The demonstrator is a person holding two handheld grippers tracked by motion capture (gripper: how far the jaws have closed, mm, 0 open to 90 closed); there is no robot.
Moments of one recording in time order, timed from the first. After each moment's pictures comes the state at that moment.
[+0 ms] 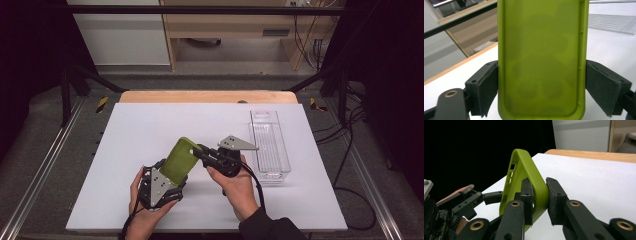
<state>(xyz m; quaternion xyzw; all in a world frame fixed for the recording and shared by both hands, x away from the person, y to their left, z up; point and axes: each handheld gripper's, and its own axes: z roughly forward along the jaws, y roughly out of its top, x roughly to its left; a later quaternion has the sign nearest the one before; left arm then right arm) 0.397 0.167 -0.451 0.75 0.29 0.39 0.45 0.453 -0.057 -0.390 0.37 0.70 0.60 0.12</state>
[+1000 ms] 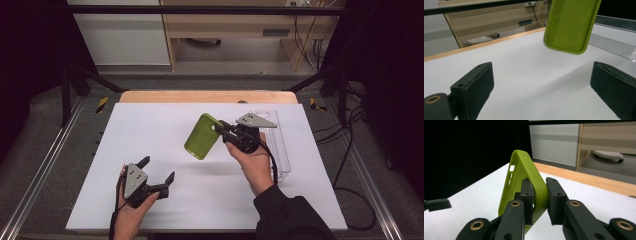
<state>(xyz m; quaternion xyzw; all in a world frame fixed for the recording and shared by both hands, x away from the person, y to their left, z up) 0.405 0.217 -0.446 0.70 0.37 0.33 0.52 0.500 -0.105 -0.356 0.38 0.70 0.57 0.21</state>
